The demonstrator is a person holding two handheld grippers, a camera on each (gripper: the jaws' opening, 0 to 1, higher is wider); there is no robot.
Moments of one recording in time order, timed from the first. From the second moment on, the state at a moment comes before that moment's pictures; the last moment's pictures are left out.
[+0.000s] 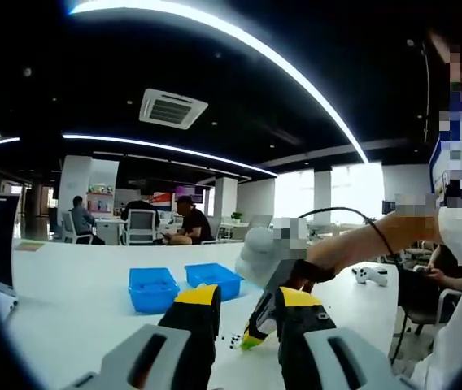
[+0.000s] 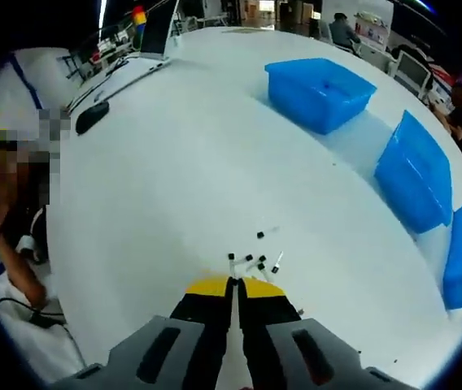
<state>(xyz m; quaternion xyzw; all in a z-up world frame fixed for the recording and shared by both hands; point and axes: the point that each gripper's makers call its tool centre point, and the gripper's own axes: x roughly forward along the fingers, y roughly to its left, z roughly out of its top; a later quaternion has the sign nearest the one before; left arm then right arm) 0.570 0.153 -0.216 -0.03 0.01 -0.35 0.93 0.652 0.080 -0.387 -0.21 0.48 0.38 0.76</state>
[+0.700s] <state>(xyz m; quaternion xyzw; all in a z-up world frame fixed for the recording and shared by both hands) 0.569 0.153 -0.216 -0.03 0.01 -0.35 0.93 0.654 0.055 -0.294 -0.05 0.30 0.47 0.83</state>
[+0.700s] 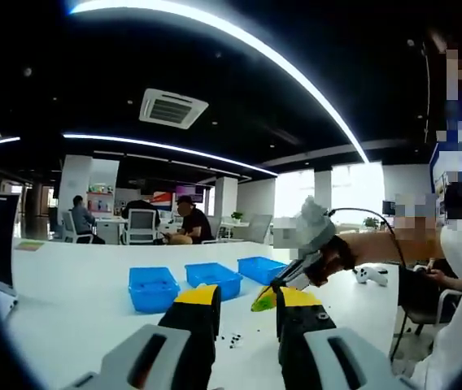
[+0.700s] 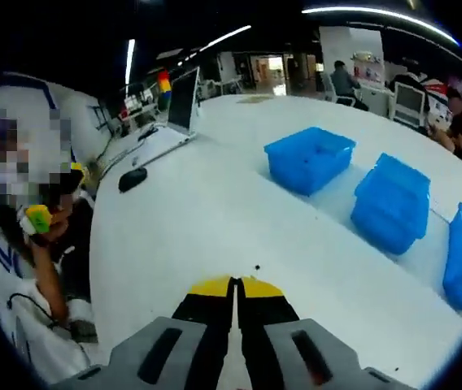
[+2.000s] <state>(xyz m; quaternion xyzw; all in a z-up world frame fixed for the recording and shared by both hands) 0.574 0.148 -0.226 -0.02 0.02 -0.35 0.94 0.615 -0.103 -0.211 -0.01 0.06 0.35 0.94</state>
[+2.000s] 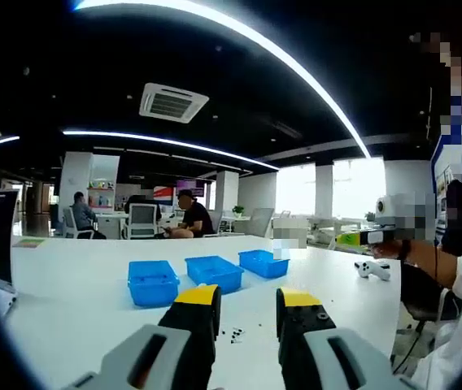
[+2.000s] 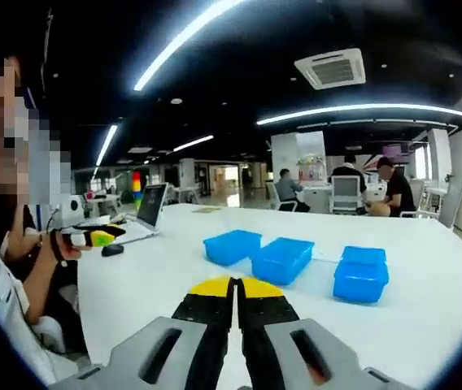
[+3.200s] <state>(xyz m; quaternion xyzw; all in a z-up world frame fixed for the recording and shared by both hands) 0.574 0.159 -0.220 -0.03 0.01 -0.34 0.94 0.866 -0.020 -0.244 -0.03 0.12 0.27 0.95</state>
